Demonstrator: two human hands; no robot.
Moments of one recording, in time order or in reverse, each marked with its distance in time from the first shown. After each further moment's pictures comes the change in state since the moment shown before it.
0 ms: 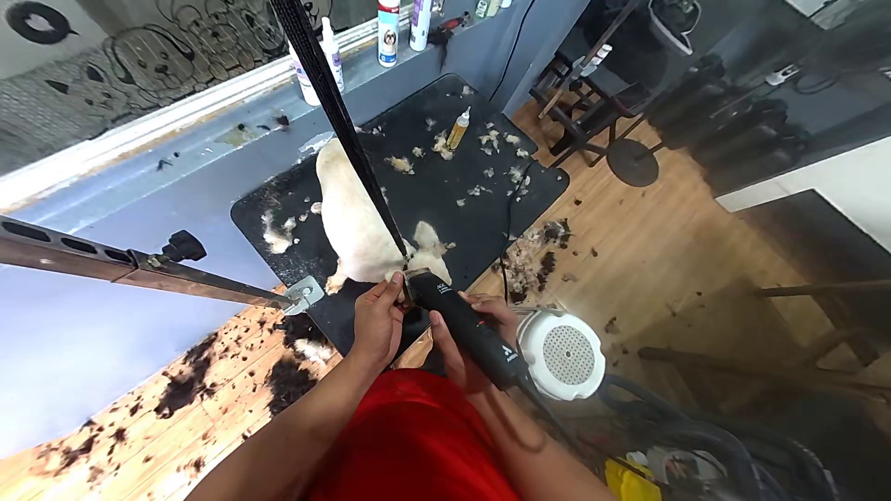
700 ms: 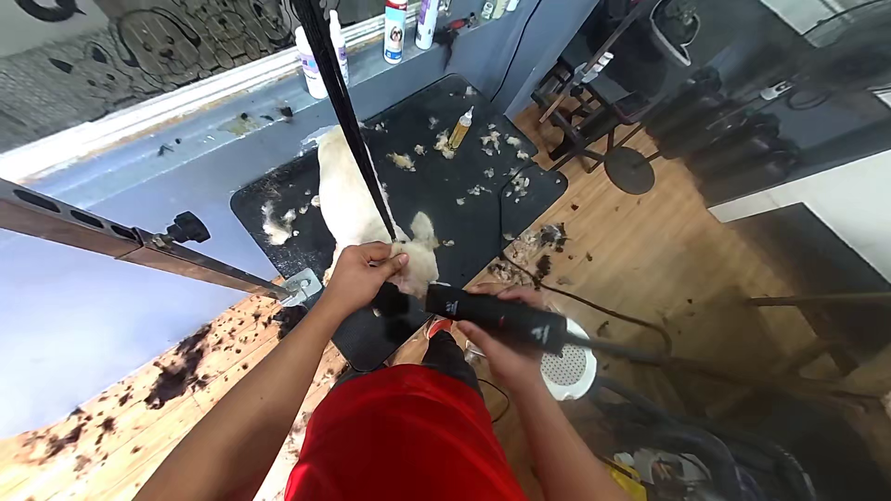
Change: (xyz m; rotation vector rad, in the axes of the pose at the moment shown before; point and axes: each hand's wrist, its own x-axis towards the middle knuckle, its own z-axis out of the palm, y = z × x) left_hand 0.053 0.061 -0.022 1.041 -0.336 0.319; right_hand 0.035 -0.004 -0.058 0.281 -0.351 0.175
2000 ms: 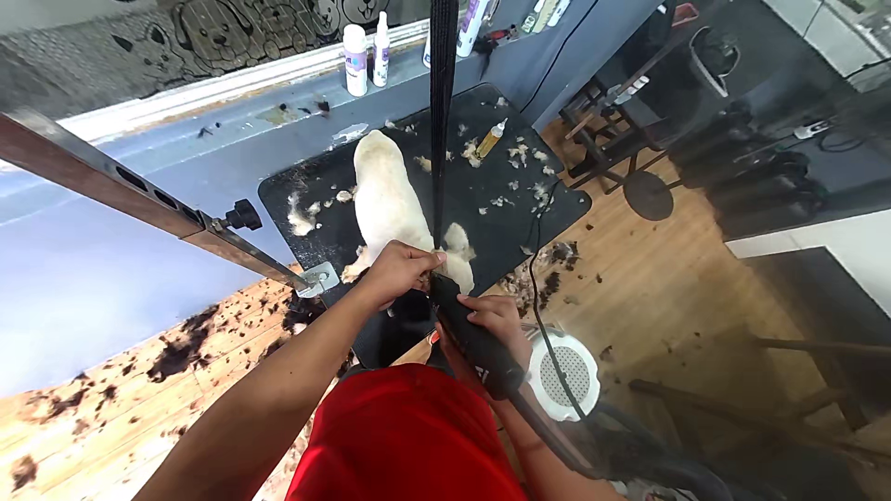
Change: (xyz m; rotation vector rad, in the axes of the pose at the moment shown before) left_hand 0.013 0.021 0.005 -0.439 -0.140 -0.421; right_hand 0.011 0.013 0.046 -0.578 -0.107 -0.427
